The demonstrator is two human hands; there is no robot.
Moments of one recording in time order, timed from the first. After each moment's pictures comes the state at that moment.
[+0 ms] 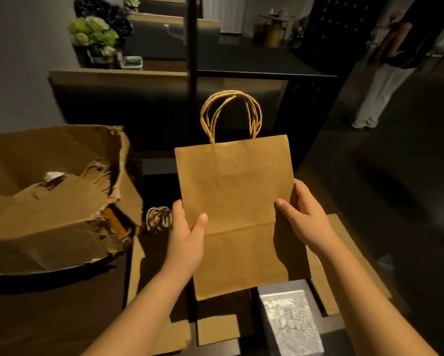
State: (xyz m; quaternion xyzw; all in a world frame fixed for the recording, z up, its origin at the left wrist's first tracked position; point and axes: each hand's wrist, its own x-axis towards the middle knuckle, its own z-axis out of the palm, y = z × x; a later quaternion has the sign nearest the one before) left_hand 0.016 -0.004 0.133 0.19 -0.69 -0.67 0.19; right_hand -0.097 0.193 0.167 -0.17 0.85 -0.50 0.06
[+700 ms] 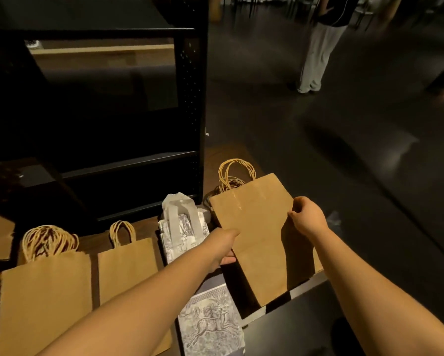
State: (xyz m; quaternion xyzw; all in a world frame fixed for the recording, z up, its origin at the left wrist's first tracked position) left_hand -0.131 0.224 0.056 0.27 -0.63 -0.67 -0.30; right_hand -0.208 0.429 0.063 0.14 0.94 -0.29 0.10
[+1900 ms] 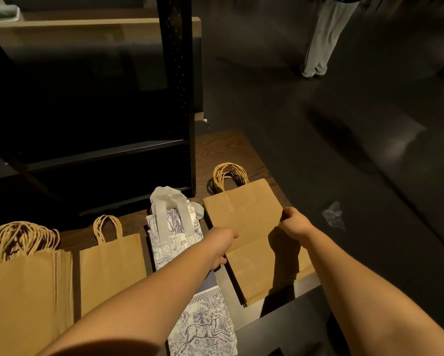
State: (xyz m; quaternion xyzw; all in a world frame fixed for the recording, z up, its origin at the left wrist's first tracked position) left_hand -0.165 0.244 0.000 0.35 -0.62 -0.63 -0.32; right_hand -0.240 0.445 -0.016 0.16 0.90 -0.30 0.28
